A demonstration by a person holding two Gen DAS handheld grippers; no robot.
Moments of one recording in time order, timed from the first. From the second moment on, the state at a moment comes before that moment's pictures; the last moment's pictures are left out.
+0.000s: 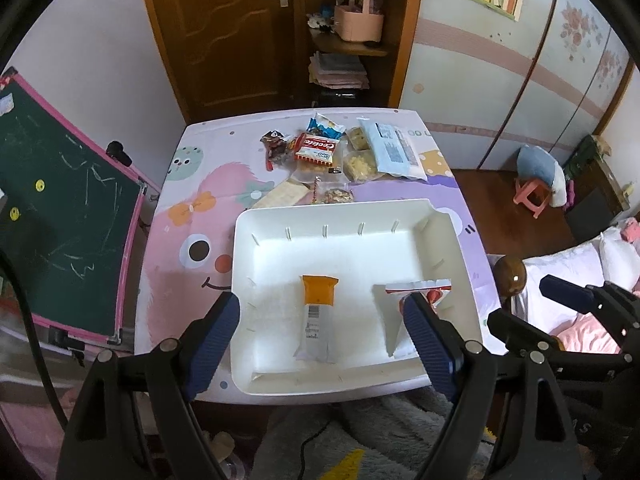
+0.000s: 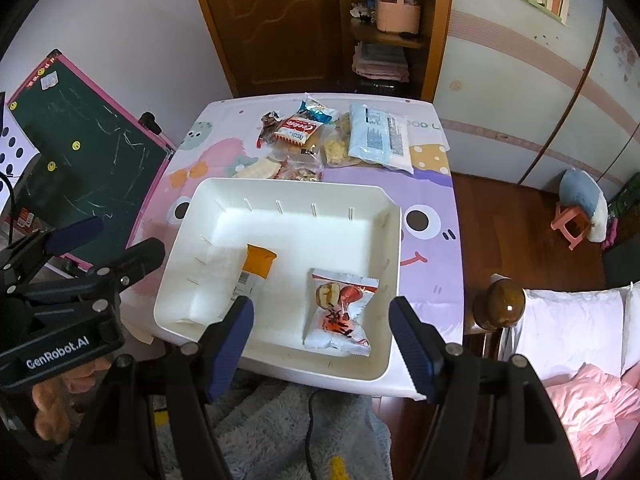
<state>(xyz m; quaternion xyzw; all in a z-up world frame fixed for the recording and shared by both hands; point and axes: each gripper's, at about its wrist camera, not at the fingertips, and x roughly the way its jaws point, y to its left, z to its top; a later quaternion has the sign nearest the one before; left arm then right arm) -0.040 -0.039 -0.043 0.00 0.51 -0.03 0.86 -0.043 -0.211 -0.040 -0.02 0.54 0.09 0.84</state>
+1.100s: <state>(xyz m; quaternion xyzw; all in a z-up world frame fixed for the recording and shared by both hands) 0.101 -0.023 -0.024 0.02 0.50 -0.03 0.87 0.065 -0.241 -0.017 0.04 0.49 0.04 0.87</state>
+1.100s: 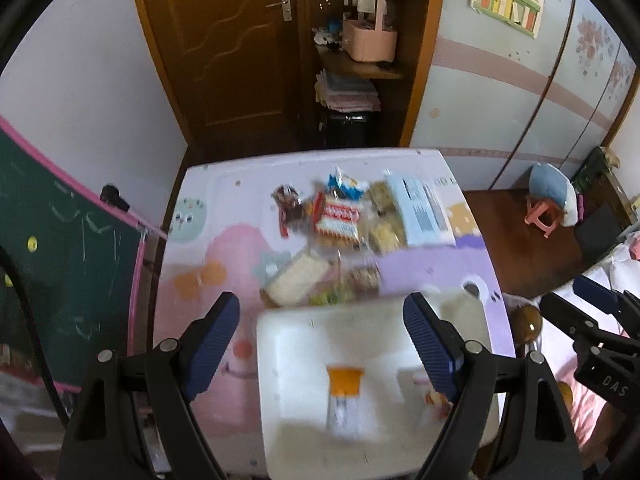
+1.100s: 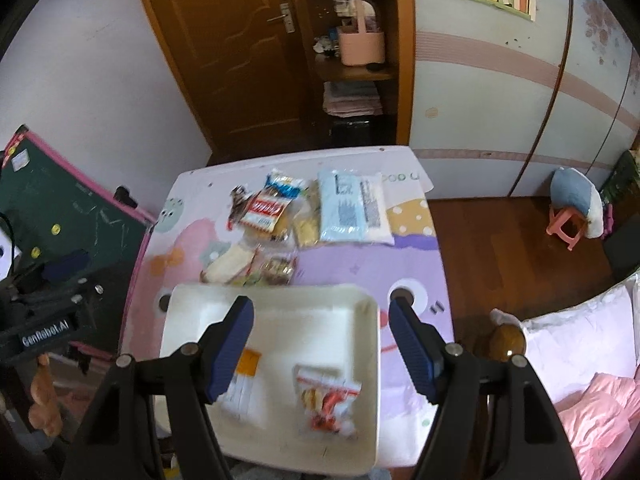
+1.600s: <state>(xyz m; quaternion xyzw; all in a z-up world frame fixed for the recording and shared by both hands) 0.282 -0.045 -0.119 0.01 0.56 -0.09 0.82 0.244 -0.259 -0.089 0.03 0.54 0.00 0.84</state>
